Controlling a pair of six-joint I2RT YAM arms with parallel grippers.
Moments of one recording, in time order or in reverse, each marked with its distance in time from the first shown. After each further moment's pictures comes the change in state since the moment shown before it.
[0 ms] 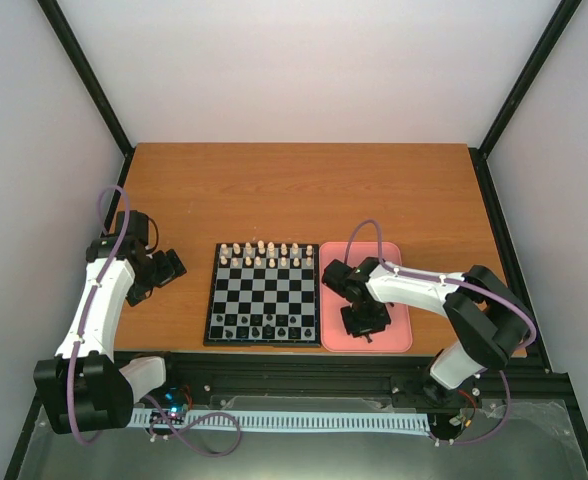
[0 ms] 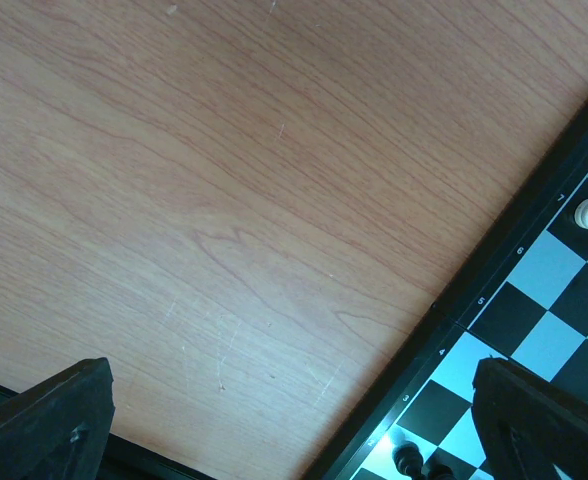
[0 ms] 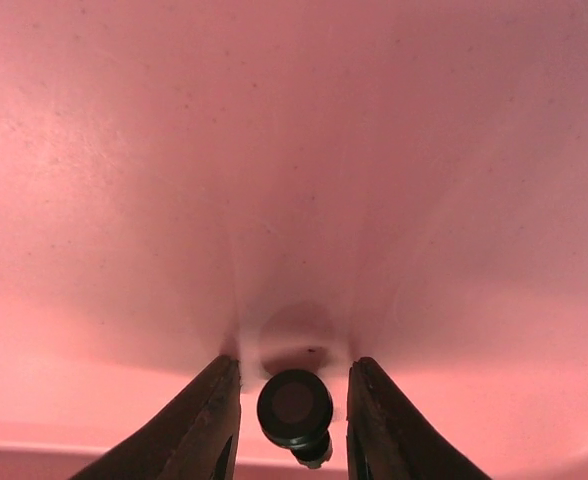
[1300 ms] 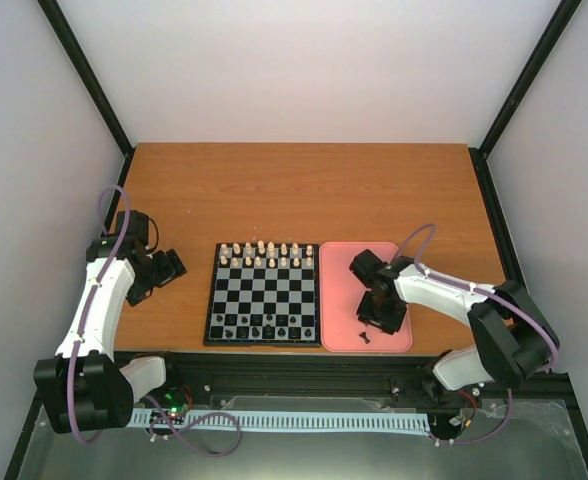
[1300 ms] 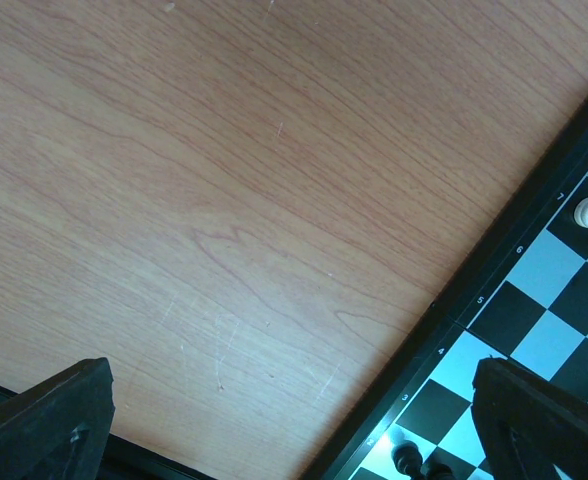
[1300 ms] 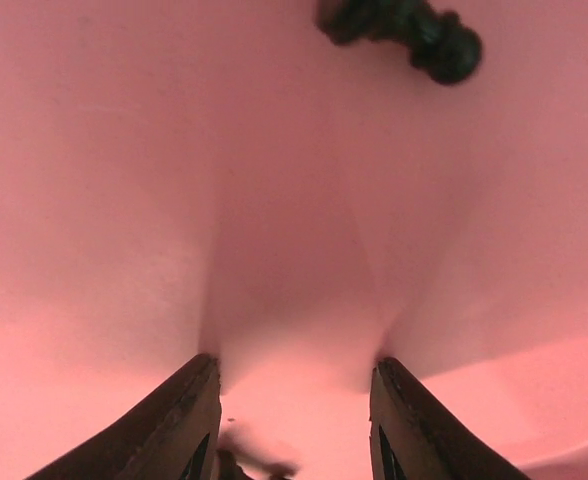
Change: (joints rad) left arm 0.000 0.002 0.000 0.000 0.005 0.000; right arm -0.205 -0.154 -0.135 0.101 -0.061 0.456
